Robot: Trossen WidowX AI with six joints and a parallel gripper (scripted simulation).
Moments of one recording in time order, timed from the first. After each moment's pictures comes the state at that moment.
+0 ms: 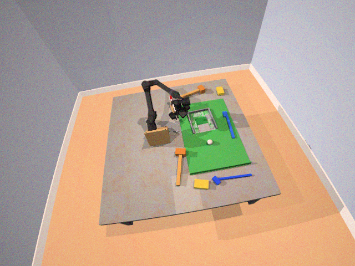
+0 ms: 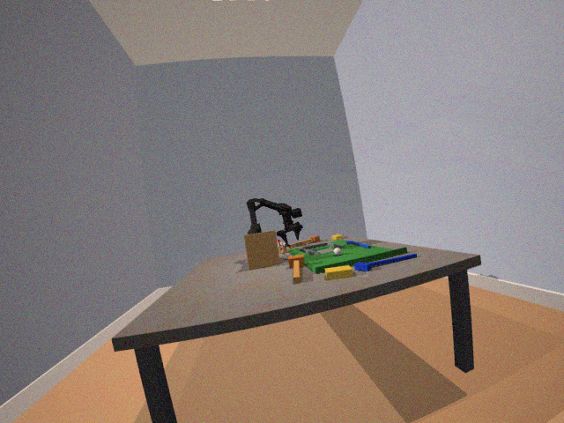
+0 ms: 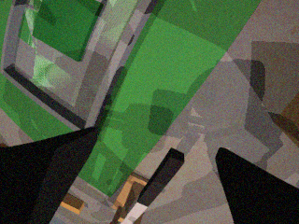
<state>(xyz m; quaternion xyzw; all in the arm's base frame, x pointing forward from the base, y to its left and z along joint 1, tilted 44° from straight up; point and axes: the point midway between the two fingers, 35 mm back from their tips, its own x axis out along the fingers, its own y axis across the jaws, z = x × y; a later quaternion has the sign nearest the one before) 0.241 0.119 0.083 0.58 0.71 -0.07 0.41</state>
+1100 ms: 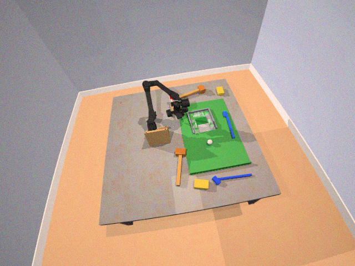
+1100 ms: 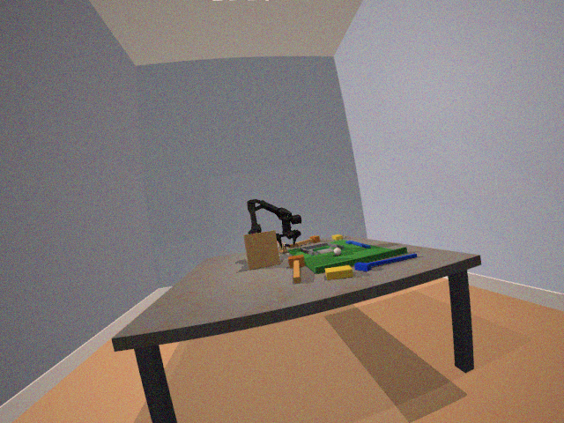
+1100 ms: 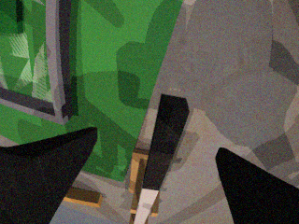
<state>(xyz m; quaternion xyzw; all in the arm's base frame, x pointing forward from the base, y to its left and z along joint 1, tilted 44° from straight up) 0.208 0.169 0.093 0.60 0.75 -0.12 0.25</state>
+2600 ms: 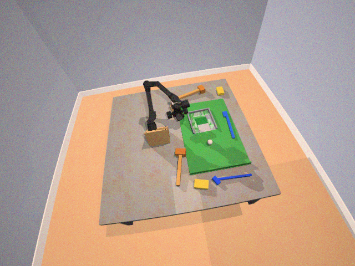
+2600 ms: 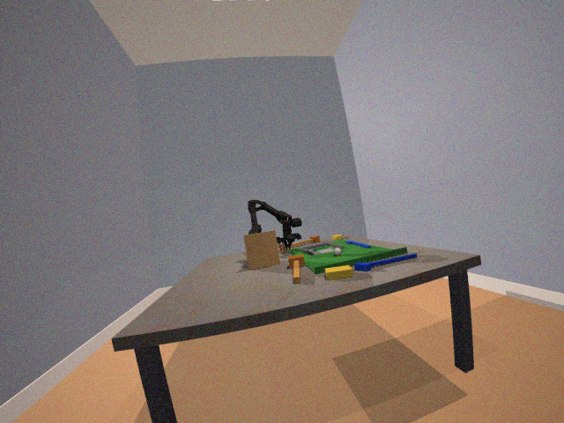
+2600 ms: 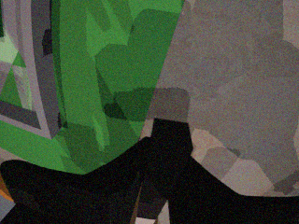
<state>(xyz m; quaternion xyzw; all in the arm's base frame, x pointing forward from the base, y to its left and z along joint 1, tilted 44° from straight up) 0.205 0.186 0.076 0.60 0.75 -0.12 0.24</state>
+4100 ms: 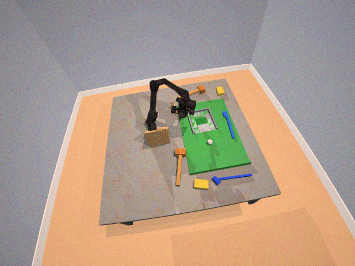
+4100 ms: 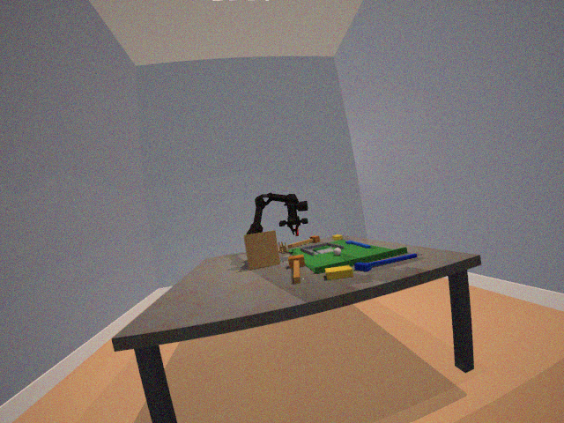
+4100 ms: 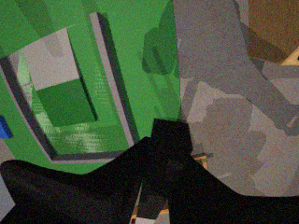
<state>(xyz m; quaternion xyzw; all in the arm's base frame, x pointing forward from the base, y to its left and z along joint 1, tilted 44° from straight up) 0.270 0.062 0.094 0.65 0.68 -0.30 0.15</state>
